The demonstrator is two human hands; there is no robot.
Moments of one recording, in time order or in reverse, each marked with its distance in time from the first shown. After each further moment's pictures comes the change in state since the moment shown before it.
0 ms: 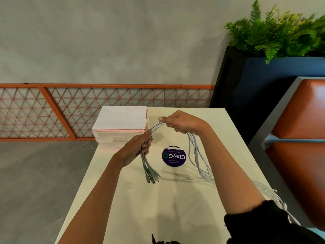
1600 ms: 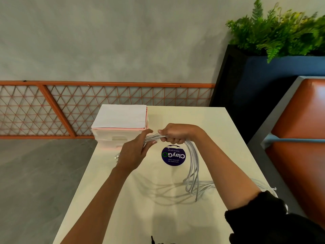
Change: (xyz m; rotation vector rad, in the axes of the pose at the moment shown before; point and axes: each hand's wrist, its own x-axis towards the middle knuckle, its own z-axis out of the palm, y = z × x) left_hand -0.005 -0.032 0.007 1.061 0.562 0.549; right_hand 0.013 0.014 0.021 -0.104 -0.325 0.157
